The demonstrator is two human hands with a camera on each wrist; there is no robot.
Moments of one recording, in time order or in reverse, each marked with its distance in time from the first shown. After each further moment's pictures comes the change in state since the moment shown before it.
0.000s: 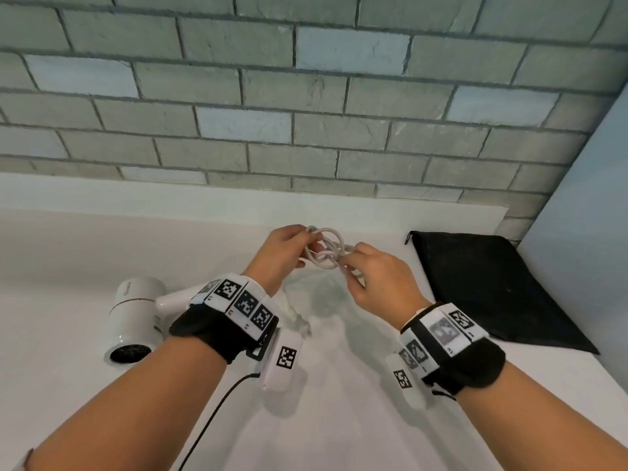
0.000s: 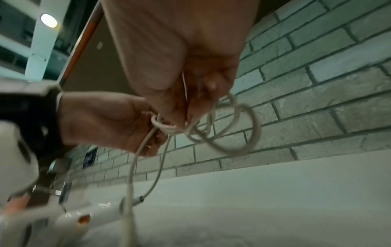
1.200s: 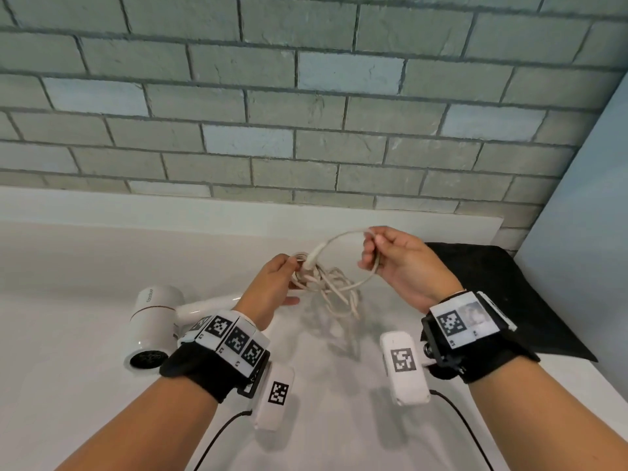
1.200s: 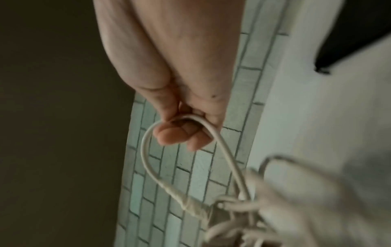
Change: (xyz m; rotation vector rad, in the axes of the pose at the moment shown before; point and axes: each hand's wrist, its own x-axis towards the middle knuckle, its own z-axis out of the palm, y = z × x) left_hand -0.025 -0.020 -0.011 -0.107 0.035 -0.122; right_hand 0.012 0.005 -0.040 1.525 -0.033 0.432
